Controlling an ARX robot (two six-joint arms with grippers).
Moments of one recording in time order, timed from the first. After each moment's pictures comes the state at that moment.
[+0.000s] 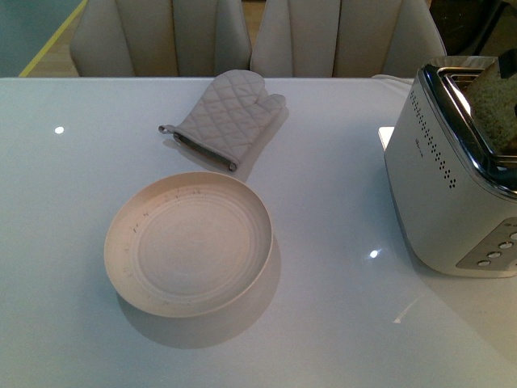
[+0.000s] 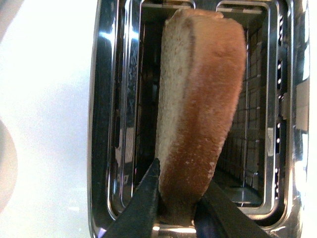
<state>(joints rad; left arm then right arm) 0.00 0.01 0.01 0.00 0.00 -0.01 0.06 1.71 1.04 -0.25 0.10 -0.01</state>
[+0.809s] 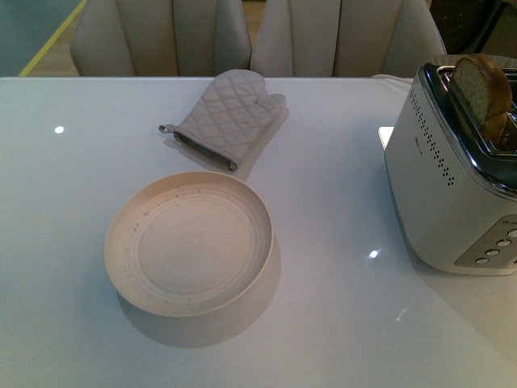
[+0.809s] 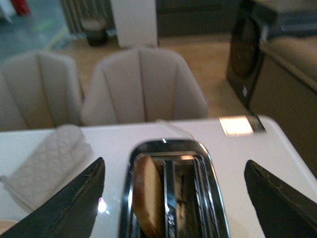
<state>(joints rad) 0.00 0.01 0.01 0.00 0.00 -0.01 0.00 1.03 0.50 0.44 0.02 0.03</state>
